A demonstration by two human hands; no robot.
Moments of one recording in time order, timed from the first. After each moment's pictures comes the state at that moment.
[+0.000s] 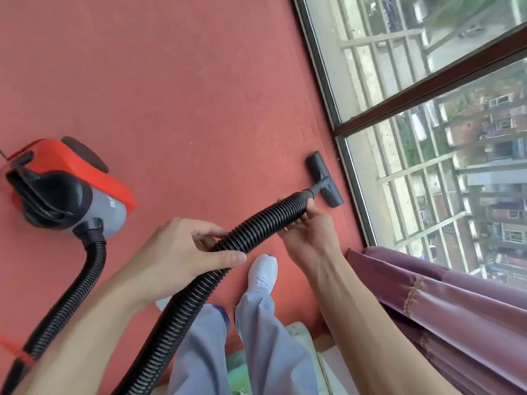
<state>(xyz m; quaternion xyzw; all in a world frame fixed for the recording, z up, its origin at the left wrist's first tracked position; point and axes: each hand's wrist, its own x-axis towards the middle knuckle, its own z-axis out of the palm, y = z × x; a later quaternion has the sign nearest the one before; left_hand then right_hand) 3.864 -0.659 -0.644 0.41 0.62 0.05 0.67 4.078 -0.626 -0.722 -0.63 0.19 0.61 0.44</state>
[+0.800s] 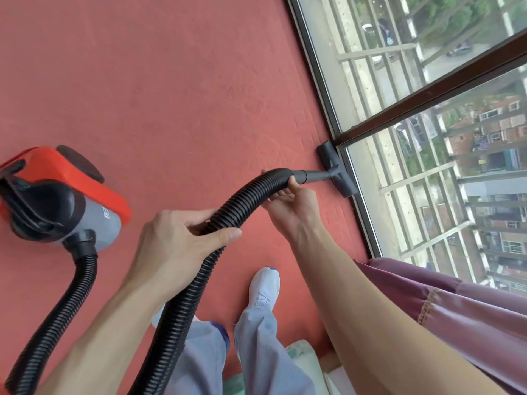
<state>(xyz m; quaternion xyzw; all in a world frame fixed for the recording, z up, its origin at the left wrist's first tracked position) 3.875 -0.656 -0.671 0.38 0.72 0.17 0.55 4.053 -0.578 -0.760 -0.52 0.20 0.69 0.47</state>
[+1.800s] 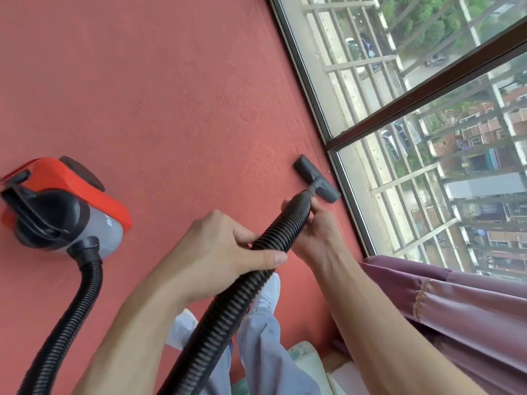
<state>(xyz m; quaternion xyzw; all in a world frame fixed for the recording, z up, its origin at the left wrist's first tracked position) 3.878 -0.654 -0.623 0.45 0.59 0.07 0.67 4.062 -0.619 -0.714 -0.56 0.23 0.64 0.47</state>
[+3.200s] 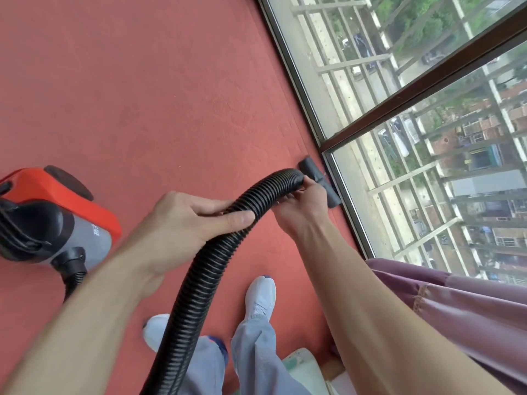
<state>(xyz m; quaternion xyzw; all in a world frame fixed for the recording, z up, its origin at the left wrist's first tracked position) 3.887 -0.626 -0.638 0.34 0.61 0.18 0.69 4.068 -0.567 -0.727 -0.55 0.20 0.63 0.52</state>
